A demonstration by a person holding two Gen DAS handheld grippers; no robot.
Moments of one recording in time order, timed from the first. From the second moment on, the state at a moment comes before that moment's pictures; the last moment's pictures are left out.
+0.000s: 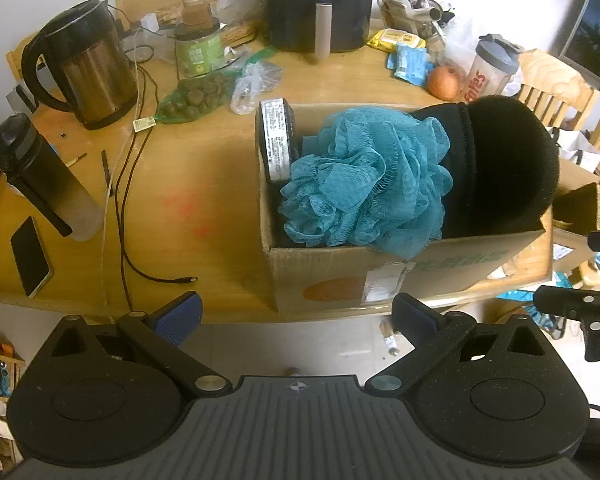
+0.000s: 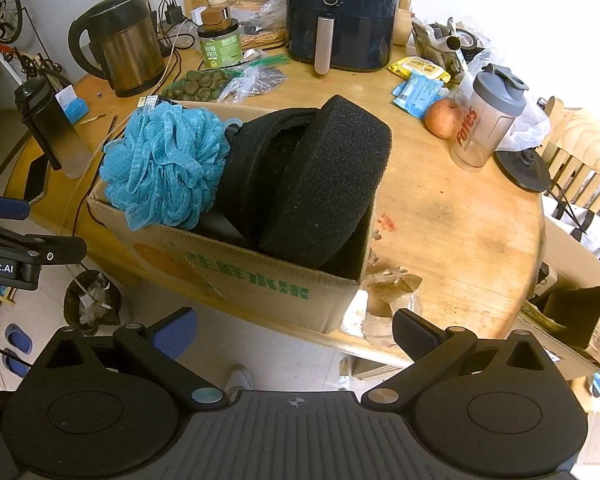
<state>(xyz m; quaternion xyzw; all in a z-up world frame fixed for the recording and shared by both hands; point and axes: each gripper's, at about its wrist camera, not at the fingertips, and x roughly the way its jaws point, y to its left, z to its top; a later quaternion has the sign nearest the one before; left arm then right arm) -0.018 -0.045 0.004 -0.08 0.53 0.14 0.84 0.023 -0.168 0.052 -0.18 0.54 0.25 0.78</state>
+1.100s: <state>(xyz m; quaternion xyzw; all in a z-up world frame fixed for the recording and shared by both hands) -0.012 -0.051 0.002 -0.07 0.53 0.14 0.83 0.026 -0.166 0.051 -0.18 0.54 0.25 0.78</state>
